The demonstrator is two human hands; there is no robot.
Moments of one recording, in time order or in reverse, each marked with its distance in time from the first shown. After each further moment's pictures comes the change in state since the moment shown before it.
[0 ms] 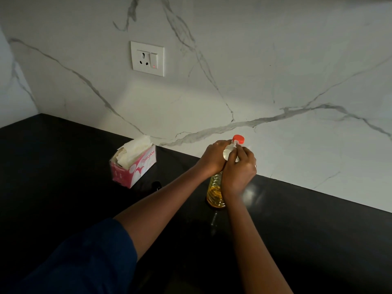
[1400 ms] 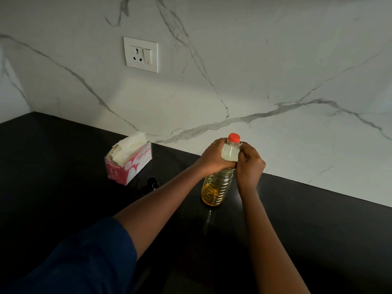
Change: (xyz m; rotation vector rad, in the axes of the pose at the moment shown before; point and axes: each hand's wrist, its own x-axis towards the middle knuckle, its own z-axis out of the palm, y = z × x) left_hand -0.011 0.005 0.008 -0.269 -0.060 -0.098; right_hand 0.030 0.043 -0.021 0.060 -0.166 -0.133
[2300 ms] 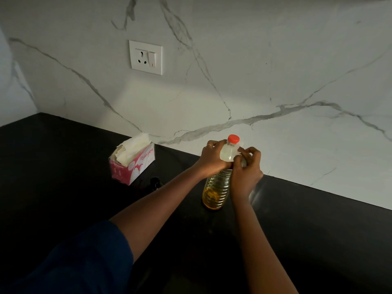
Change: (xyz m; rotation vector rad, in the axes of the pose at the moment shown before) left_hand -0.009 -0.001 -0.006 0.109 -0.018 -0.078; right_hand -0.024 -0.014 0.004 0.156 0.120 0.240
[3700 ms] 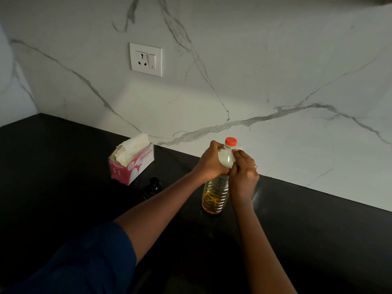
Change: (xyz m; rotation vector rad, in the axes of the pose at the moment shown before) left_hand -0.011 0.001 0.007 -0.139 0.081 0.039; right_hand -0.001 0.011 -0.009 -0.306 -0.088 -0.493
